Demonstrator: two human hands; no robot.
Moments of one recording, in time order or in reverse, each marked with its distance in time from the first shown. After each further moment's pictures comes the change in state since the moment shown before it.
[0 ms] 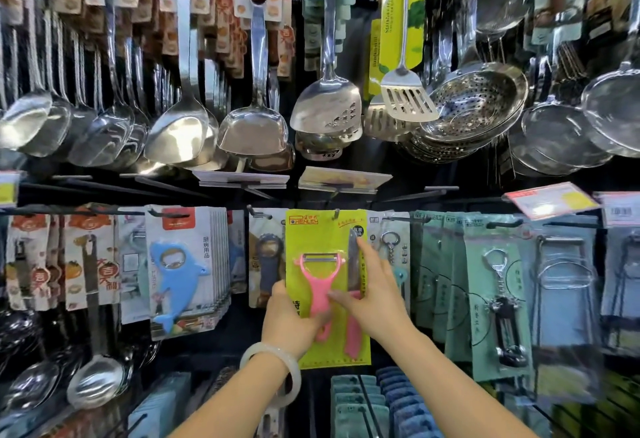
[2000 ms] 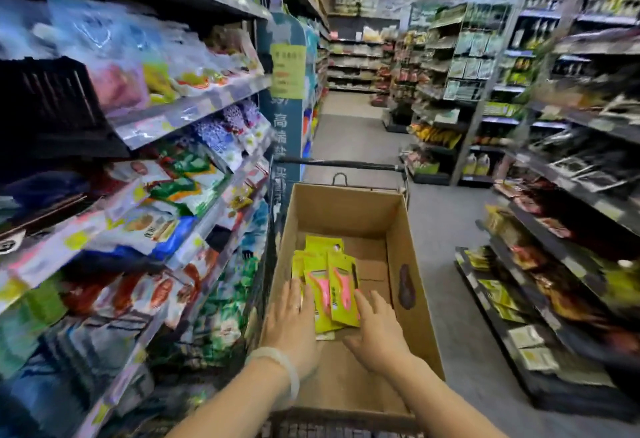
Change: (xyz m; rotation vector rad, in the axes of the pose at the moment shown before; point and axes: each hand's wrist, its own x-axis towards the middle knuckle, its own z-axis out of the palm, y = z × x) left_hand -0.551 0.258 0.825 0.395 -1.517 1.016; right_hand -0.583 0.520 -0.609 -0.714 0.379 1.508
